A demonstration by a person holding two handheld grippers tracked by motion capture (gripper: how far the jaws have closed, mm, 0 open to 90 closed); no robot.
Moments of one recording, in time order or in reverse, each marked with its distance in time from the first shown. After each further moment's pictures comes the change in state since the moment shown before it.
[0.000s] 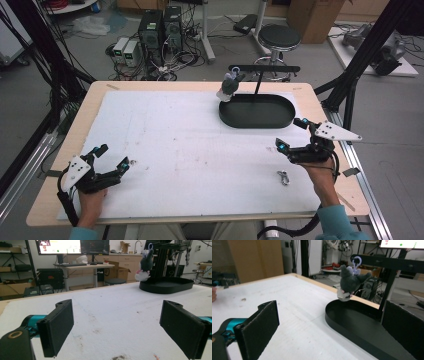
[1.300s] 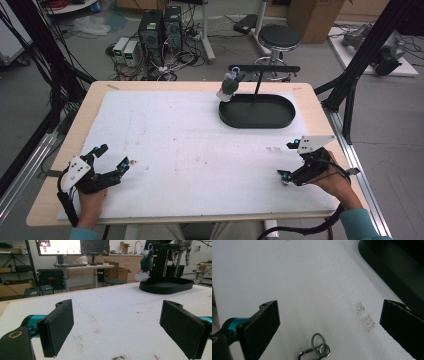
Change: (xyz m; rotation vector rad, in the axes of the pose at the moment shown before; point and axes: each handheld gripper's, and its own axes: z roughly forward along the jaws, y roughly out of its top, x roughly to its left) left arm -0.001 0.000 0.000 -0.010 0.001 -0.002; right arm 0.000 -0.026 -0.001 0.548 0.217 -0.229
